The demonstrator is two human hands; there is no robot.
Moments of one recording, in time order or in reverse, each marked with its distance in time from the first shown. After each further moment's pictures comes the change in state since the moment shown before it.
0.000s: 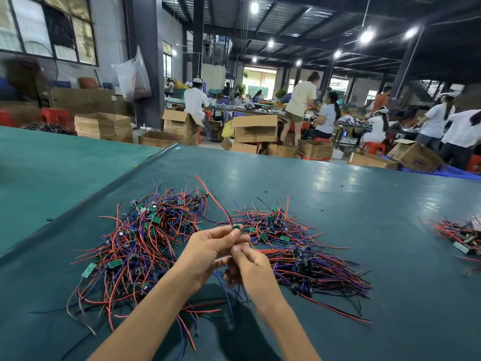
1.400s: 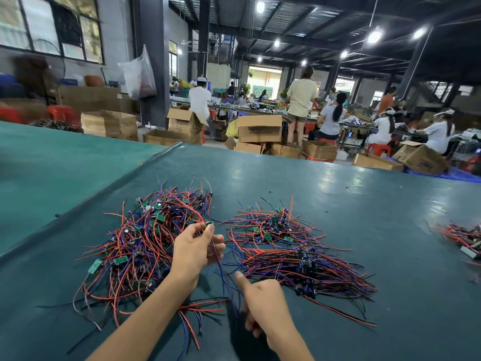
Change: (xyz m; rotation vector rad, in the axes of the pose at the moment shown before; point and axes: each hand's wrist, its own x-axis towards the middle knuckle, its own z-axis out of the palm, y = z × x) left_hand 0.011 -0.015 -0.023 -0.051 0.386 0.126; right_hand -0.029 0.023 -0.014 -0.375 0.130 0.338
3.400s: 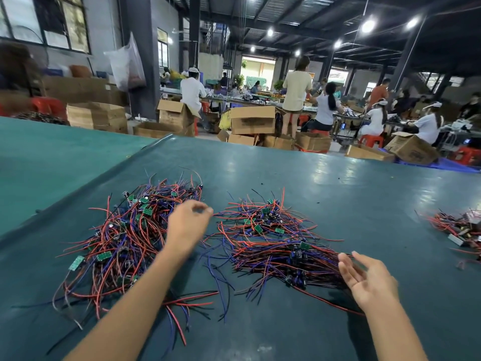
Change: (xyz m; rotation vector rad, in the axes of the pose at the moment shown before) left_hand 0.038 0.014 0.013 0.890 0.115 0.324; right_hand 0.050 0.038 -0.185 1.093 0.553 0.067
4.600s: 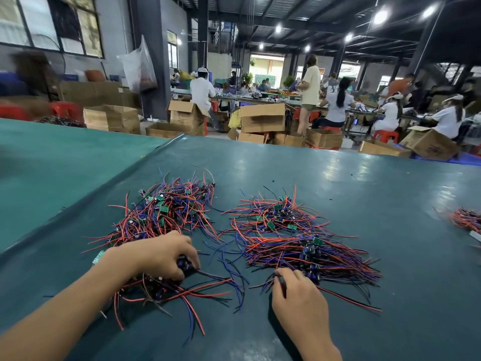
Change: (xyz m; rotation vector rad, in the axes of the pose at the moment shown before) left_hand -0.011 -0.044 -0.090 0.756 -0.914 0.431; right_hand -0.083 0.129 0.015 -1.577 -0.339 -0.953
